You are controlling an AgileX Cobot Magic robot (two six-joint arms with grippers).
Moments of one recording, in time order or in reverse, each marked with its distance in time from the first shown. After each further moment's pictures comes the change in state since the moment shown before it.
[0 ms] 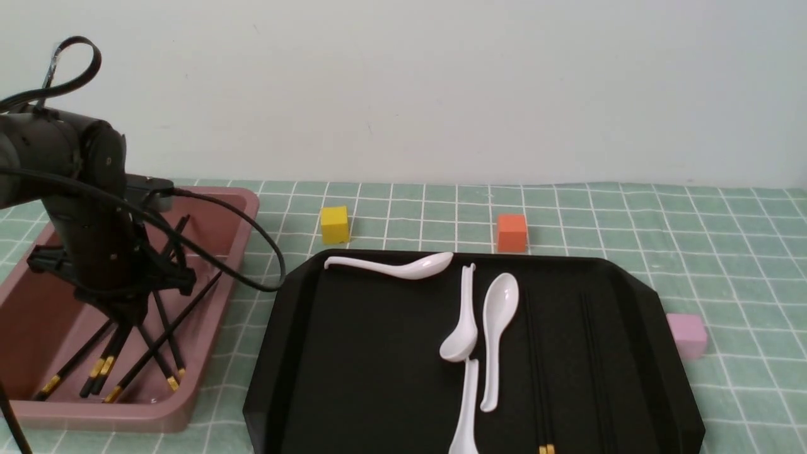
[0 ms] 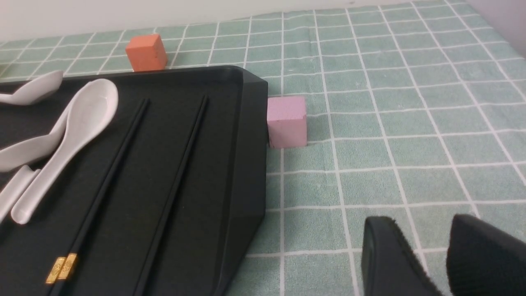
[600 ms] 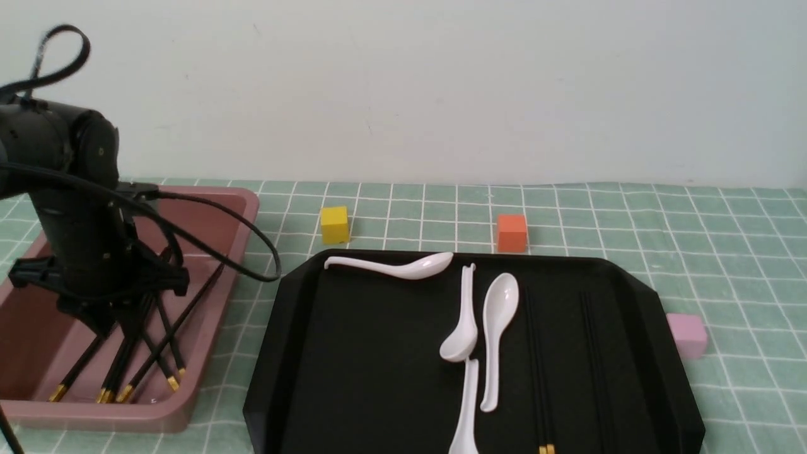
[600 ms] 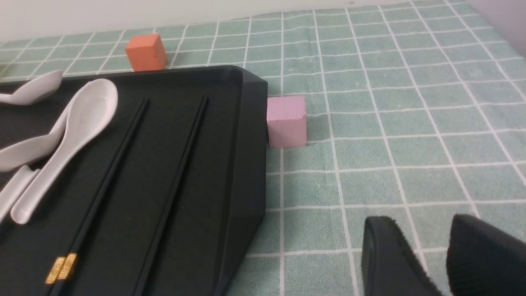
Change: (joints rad) right arm 0.000 0.000 -0.001 0.000 0.000 0.000; left arm 0.000 -0.058 0.000 -0.032 0.135 -0.098
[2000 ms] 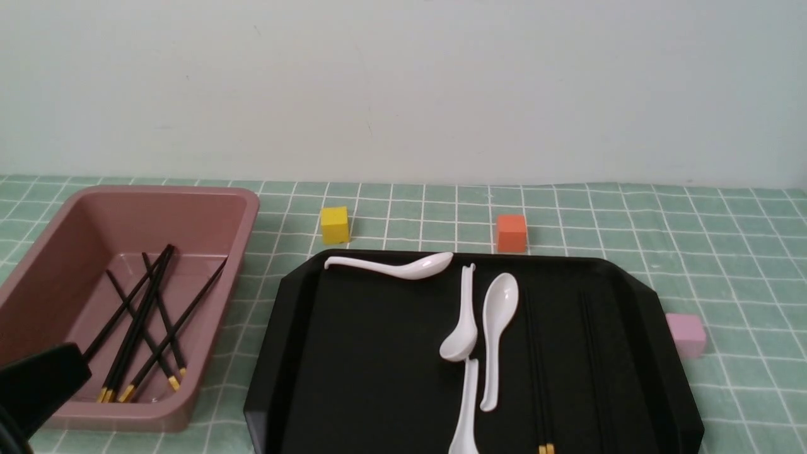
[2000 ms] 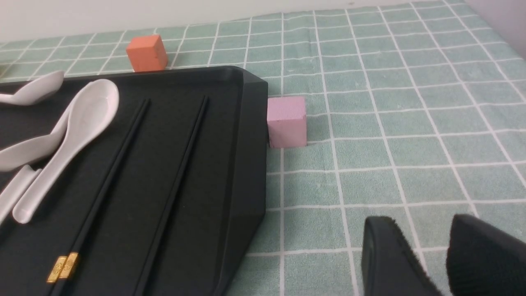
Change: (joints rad) right arm 0.000 0.000 0.000 0.000 0.000 0.000; left arm 0.000 -1.471 0.869 -0.865 -0.455 0.332
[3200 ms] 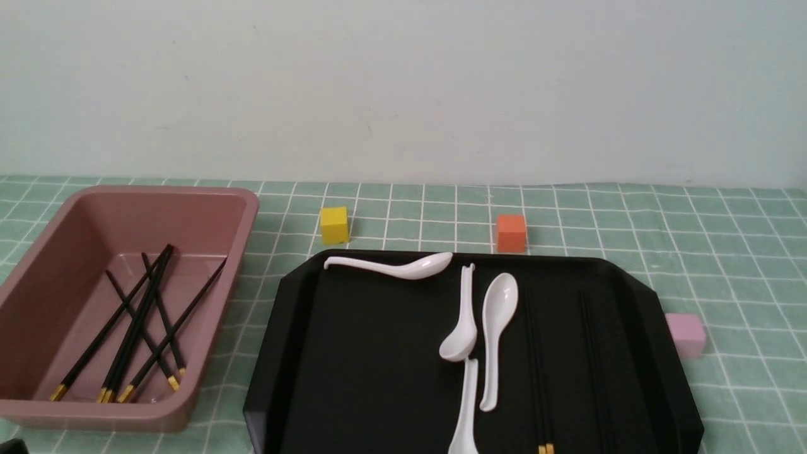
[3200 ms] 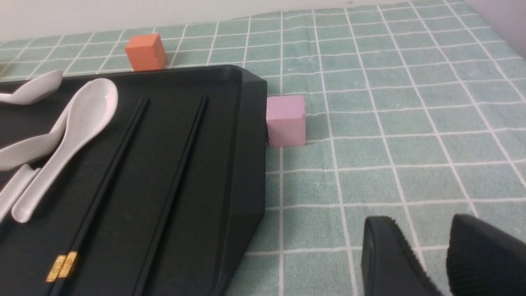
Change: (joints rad) right arm 0.000 0.000 0.000 0.000 0.003 0.000; left arm 0.000 -0.198 0.348 0.622 -0.202 -0.323
